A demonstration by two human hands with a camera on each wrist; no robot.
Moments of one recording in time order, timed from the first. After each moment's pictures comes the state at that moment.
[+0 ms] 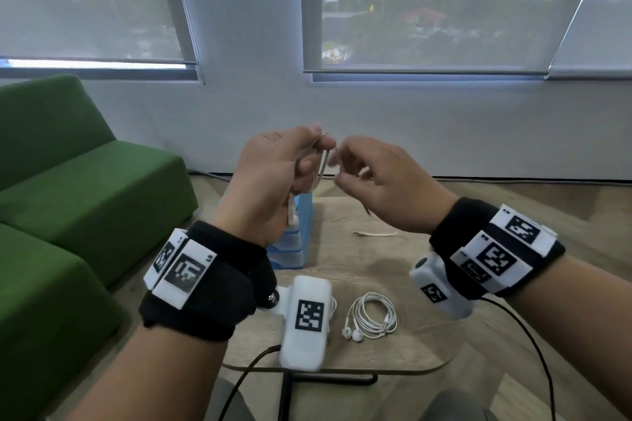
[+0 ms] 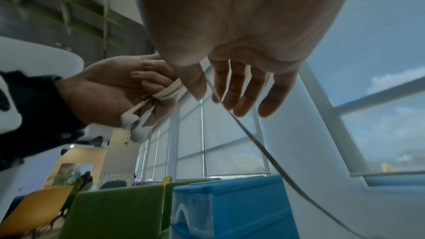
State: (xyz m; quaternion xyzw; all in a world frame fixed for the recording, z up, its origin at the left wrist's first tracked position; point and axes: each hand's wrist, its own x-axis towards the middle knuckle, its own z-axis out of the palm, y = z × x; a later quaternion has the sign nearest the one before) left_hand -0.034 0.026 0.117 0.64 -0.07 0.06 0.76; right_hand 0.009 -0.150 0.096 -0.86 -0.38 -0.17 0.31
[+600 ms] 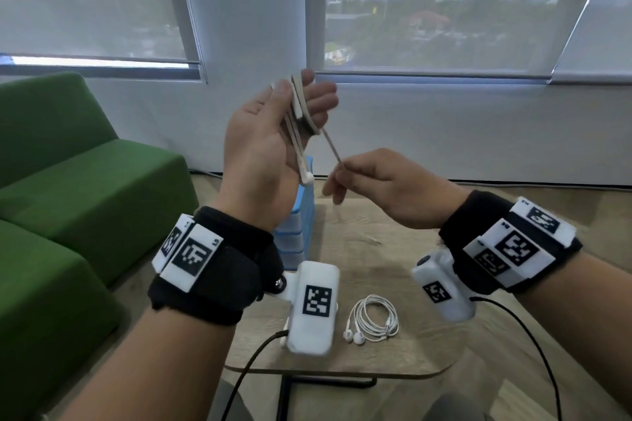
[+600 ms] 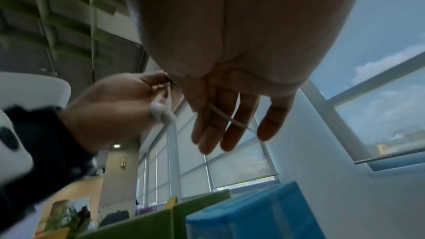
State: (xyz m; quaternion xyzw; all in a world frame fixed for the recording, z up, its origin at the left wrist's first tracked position) left_hand -0.024 0.024 0.132 0.46 -0.14 0.14 0.87; right_hand 0.018 -0.154 0.106 -0.86 -0.39 0.00 0.33
